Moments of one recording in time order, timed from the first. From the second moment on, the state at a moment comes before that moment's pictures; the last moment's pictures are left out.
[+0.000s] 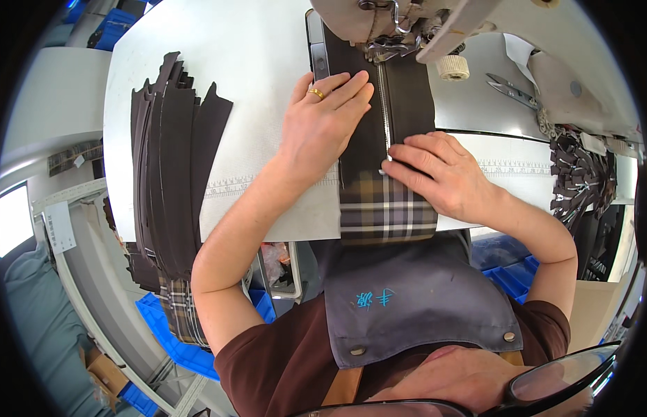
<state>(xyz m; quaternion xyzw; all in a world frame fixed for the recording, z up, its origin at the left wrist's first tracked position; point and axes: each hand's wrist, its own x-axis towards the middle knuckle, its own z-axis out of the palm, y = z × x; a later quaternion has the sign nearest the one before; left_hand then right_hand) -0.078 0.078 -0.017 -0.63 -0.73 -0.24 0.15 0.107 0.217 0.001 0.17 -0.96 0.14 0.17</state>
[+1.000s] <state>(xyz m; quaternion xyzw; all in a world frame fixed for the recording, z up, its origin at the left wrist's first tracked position) -0.084 0.087 -0.017 -0.60 -0.75 -0.24 0.12 0.059 0.269 0.002 -0.10 -0.87 0.46 0.14</state>
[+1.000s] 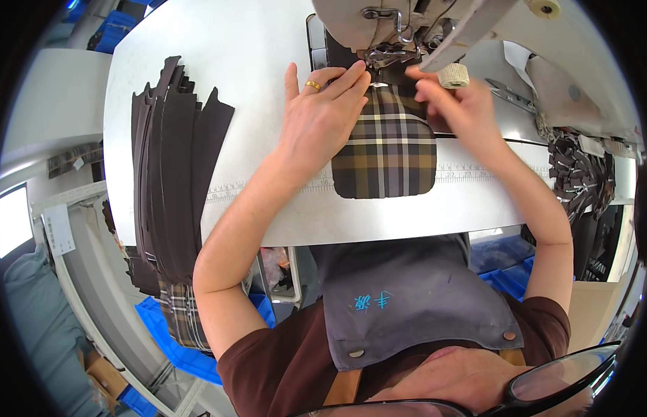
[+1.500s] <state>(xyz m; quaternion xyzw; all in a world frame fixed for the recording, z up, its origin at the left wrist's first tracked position) -0.091 0.093 -0.010 -0.60 -0.75 -0.24 0.14 0.025 0.261 -0.022 -0.02 -0.91 0.32 0.27</state>
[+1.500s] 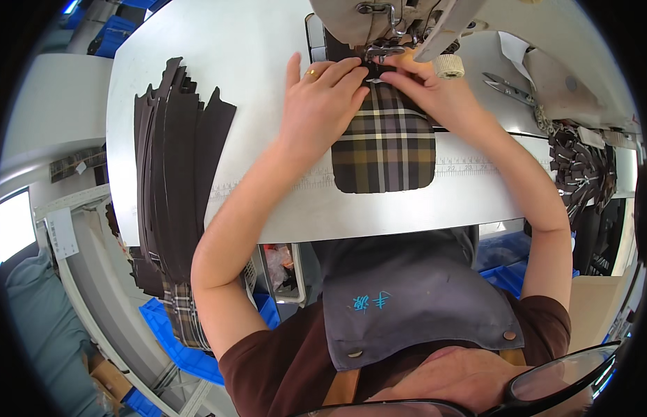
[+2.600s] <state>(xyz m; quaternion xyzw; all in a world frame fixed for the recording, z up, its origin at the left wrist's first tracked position) -0.122 0.096 0.002 -0.57 -0.64 -0.47 -0.21 0.037 0.258 0.011 0.01 -0.87 0.48 0.04</state>
